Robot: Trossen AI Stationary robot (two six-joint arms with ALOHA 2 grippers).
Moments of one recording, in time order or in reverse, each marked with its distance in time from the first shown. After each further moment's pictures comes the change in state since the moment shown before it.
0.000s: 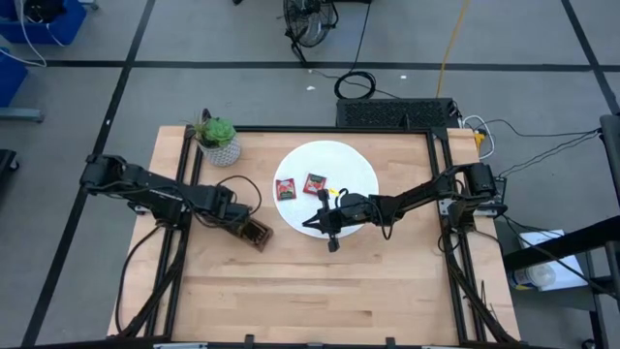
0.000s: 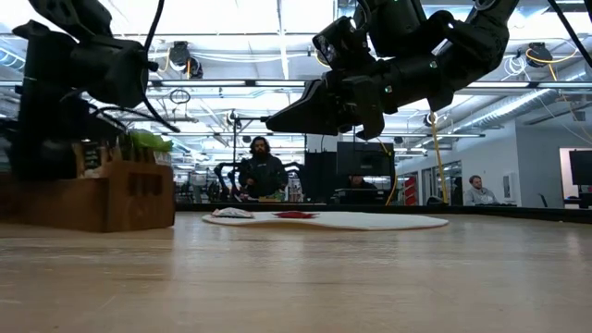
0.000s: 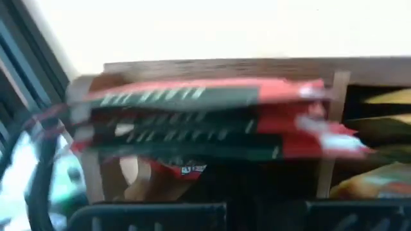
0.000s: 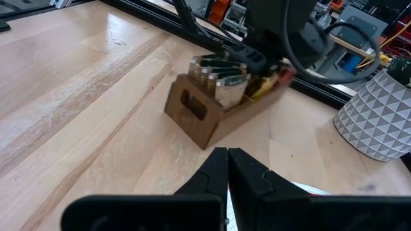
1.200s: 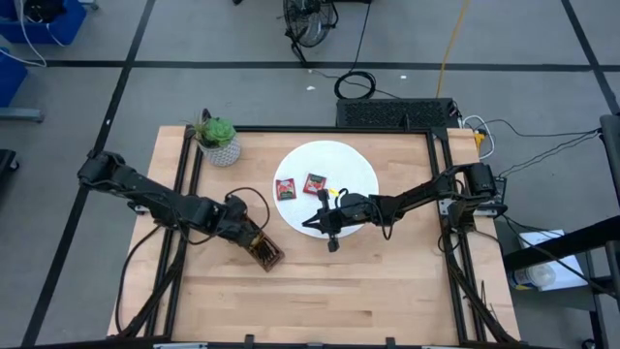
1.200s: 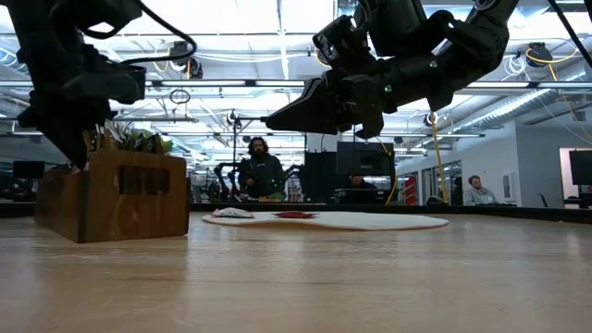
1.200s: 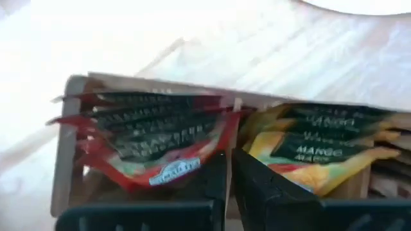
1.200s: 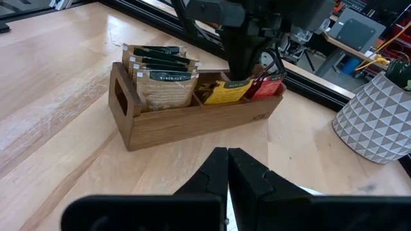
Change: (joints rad) left arm -0.246 -0.044 0.122 0.158 -0.135 -0.086; right arm 0.000 0.000 0.000 0.008 0.000 -0.005
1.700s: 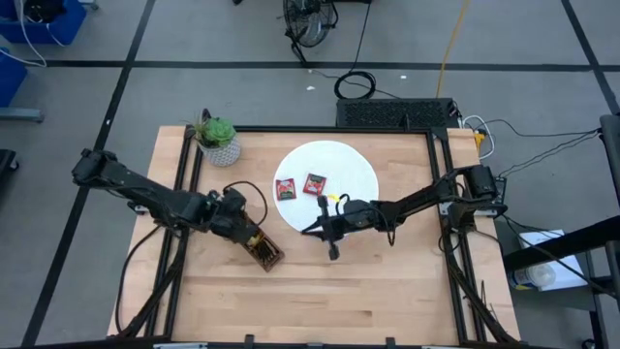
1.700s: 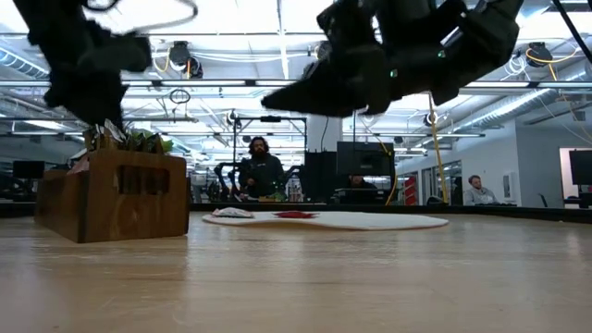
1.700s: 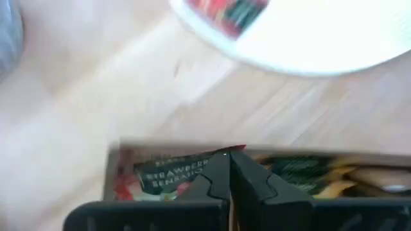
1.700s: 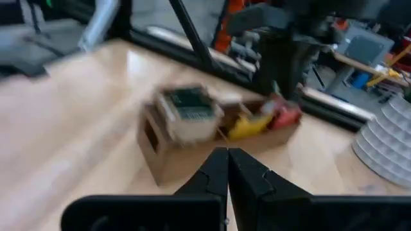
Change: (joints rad) left arm -0.007 -0.075 0.038 -0.005 -0.167 0.112; right arm 0.049 0.000 0.000 0.060 -0.003 0.061
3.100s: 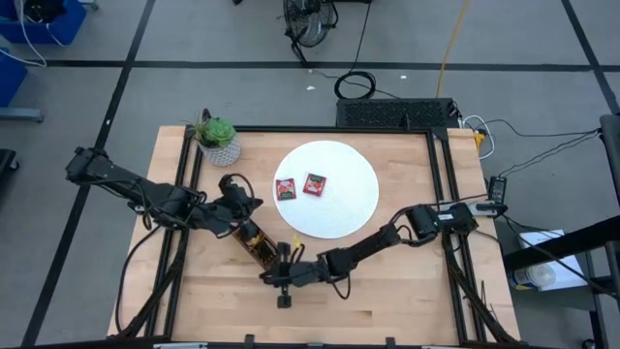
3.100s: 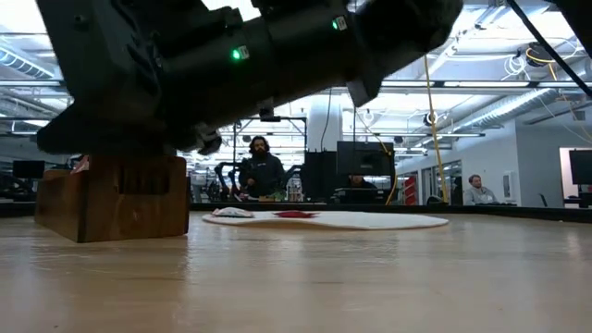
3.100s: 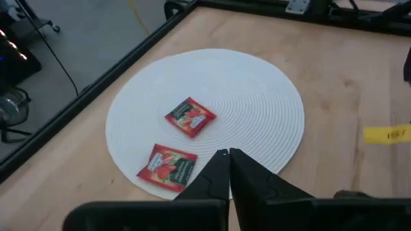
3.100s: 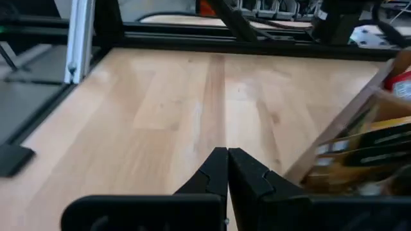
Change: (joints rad) left arm -0.033 -0.152 0.041 0.405 -0.245 0.672; right arm 0.258 0.566 0.759 -0.294 0.338 0.415
